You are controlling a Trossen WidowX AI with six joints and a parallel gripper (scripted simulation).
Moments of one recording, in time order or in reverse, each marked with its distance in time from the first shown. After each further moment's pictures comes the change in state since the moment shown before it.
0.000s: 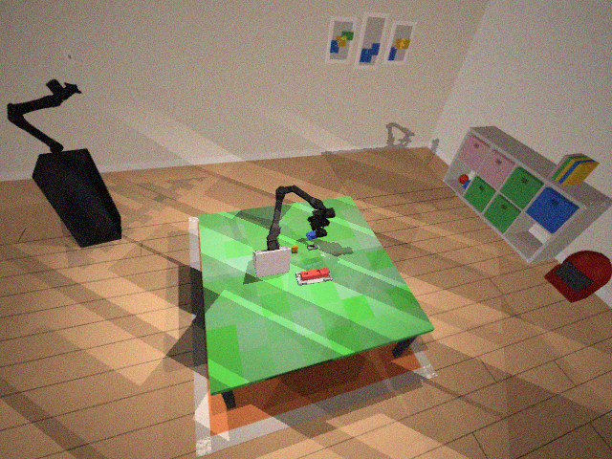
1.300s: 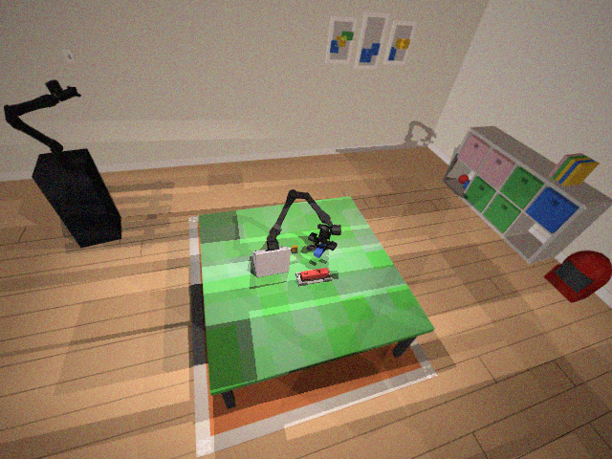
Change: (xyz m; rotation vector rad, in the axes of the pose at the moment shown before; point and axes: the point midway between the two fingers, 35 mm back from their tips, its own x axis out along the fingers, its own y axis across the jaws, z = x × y) arm 0.019 -0.122 -0.020 -0.615 0.024 -0.032
